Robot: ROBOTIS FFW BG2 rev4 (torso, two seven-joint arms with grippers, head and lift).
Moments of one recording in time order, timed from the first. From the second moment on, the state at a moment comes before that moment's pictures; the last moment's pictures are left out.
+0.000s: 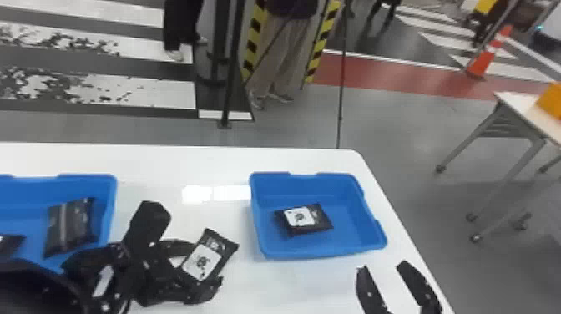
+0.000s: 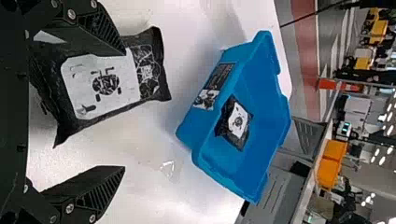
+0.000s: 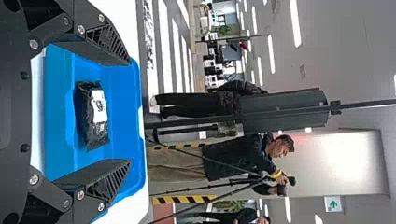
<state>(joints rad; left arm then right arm) -0.05 0.21 -0.45 -1.63 0.00 0.60 -0.70 0.88 0.00 -0.31 -1.99 -0.34 -0.37 0.41</state>
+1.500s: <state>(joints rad) -0.10 0.19 -0.43 -1.51 -0.09 0.42 -0.69 0.88 0.00 -0.31 -1.98 -0.36 -0.36 0.42</state>
